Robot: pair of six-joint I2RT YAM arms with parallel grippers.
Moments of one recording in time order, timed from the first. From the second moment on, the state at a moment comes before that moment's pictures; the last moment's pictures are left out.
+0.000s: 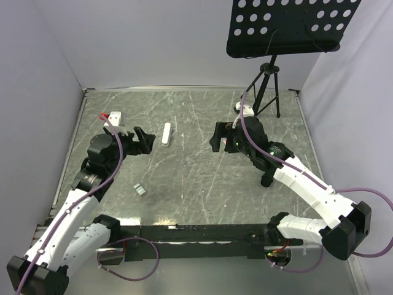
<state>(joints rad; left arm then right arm) -0.34 0.78 0.72 -0.12 0.03 -0.33 0.64 1.14 1.05 -0.45 0.16 0.46</state>
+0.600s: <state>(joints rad) -0.34 1.13 0.88 -0.21 -0.16 -0.46 0.64 1.08 1.00 -0.43 0.14 0.46</state>
